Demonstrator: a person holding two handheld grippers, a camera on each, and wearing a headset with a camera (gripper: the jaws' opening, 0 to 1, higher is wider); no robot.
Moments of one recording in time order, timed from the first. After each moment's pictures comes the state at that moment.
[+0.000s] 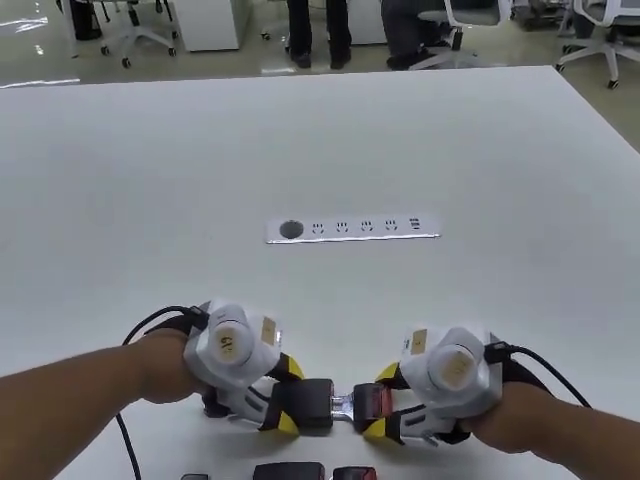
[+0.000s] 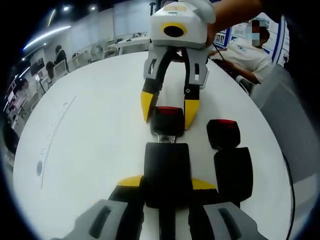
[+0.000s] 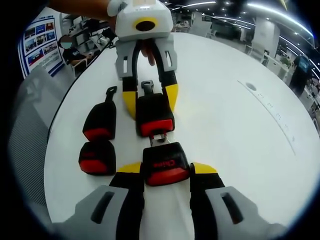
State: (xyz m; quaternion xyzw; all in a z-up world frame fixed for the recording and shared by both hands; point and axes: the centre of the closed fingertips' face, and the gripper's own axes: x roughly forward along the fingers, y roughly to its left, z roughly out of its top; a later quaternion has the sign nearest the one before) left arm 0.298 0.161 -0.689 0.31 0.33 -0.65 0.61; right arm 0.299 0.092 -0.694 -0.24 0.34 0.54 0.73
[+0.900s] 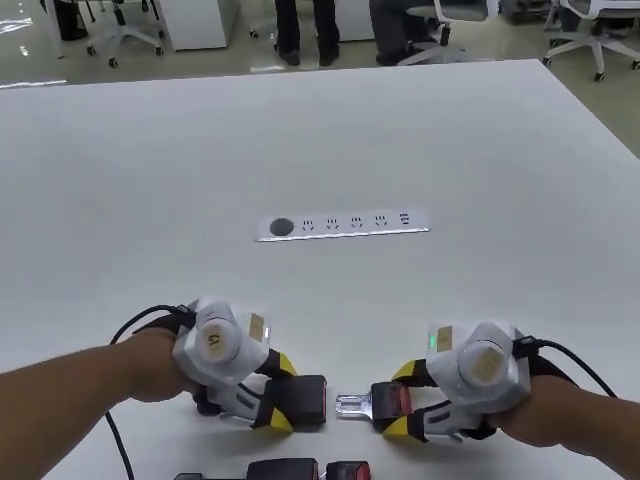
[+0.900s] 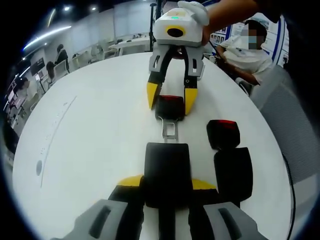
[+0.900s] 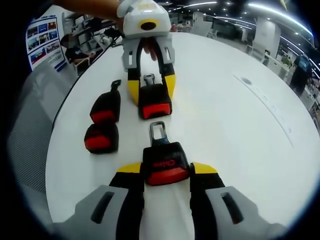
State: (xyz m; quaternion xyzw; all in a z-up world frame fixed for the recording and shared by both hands) left arm 0.299 0.161 -0.689 0.31 0.33 -0.65 0.61; right arm 0.292 0.055 -0.692 -0.24 0.34 0.55 0.73
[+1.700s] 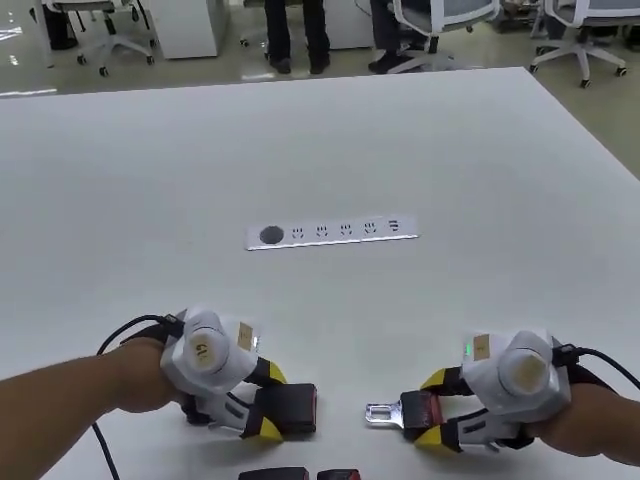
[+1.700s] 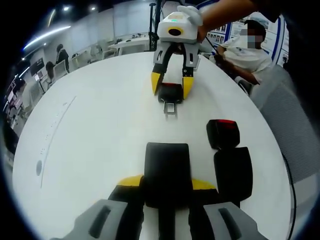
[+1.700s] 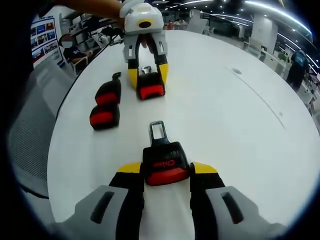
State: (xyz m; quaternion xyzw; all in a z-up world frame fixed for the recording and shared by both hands) left arm 0.300 0.161 -0.689 0.31 0.33 -0.65 0.61; right arm 0.287 0.009 -0.695 -0.24 0.36 0.53 0.73
